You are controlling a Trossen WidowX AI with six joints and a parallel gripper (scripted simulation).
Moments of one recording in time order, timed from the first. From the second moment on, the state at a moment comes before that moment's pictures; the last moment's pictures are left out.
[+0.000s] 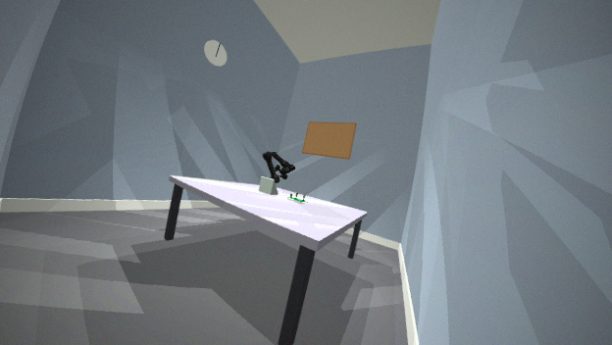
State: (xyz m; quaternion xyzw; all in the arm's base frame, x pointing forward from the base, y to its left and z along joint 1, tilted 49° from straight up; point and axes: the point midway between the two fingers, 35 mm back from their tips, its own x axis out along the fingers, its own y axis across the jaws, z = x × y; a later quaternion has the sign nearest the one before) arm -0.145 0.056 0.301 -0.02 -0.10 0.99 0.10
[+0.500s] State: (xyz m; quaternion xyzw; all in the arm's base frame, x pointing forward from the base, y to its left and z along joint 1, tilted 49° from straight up) arm -0.113 0.128 0.304 -0.04 -0.02 0.97 0.24
